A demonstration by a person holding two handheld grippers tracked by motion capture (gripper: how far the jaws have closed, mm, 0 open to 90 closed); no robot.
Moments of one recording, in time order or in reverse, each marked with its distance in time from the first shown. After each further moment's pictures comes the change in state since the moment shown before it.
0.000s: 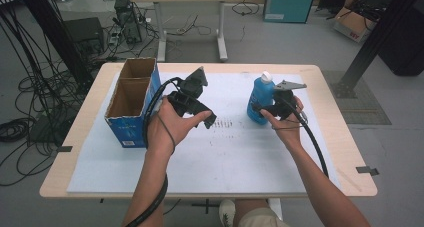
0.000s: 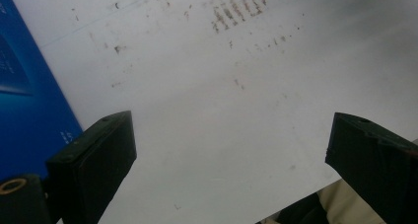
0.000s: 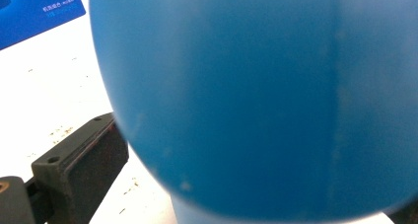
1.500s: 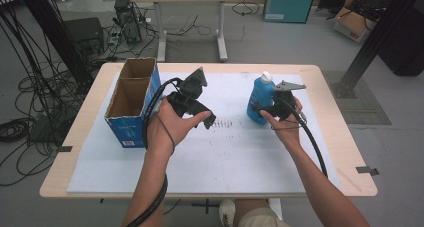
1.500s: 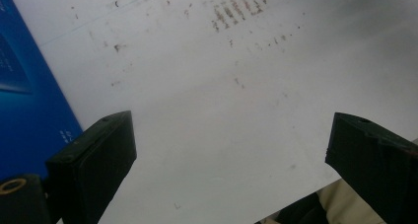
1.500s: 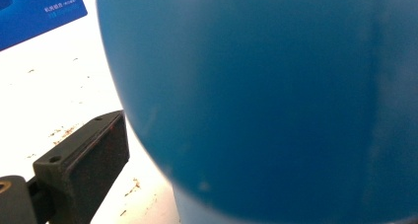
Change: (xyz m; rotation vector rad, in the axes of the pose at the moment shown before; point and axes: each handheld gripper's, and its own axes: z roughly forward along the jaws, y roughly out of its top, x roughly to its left) left arm 0.000 -0.001 0.001 -0.002 -0.003 -0.002; right arm 0.001 -0.002 0.002 -0.007 0.001 -0.007
